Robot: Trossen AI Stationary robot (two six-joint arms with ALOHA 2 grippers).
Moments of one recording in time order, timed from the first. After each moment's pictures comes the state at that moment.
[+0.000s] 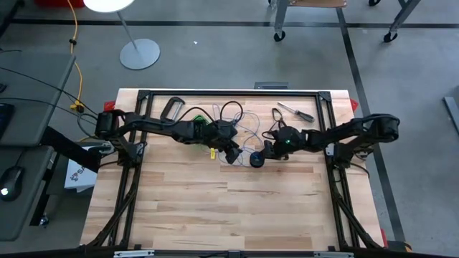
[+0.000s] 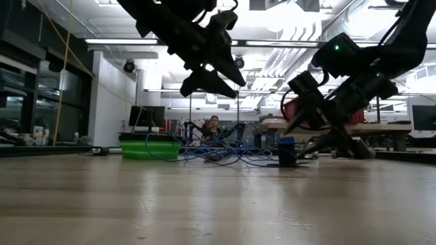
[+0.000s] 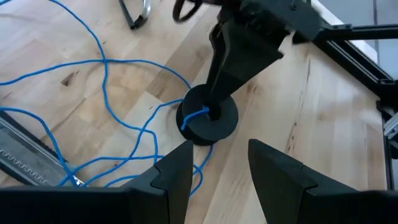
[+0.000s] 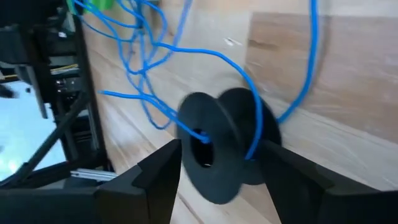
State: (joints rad) left arm 0.07 1.71 1.14 -0.13 0.02 -0.55; right arm -0.20 1.47 0.35 0.45 -0.28 1.37
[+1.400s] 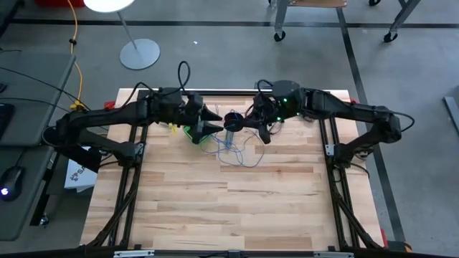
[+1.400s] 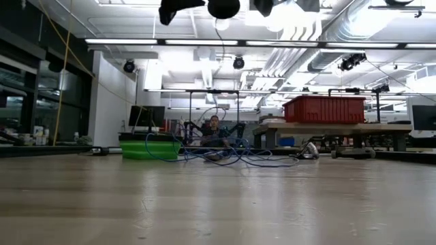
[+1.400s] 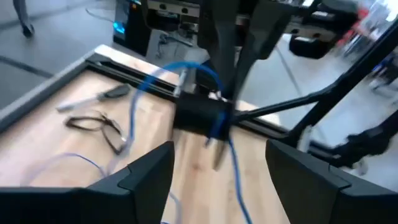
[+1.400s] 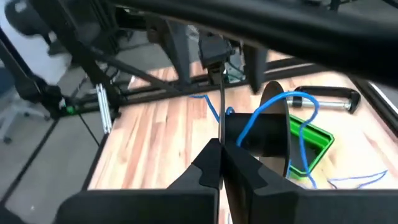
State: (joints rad) left arm 0.18 1.22 1.14 -0.21 0.17 -0.31; right arm -0.17 1.44 1.47 -0.49 -0.29 0.10
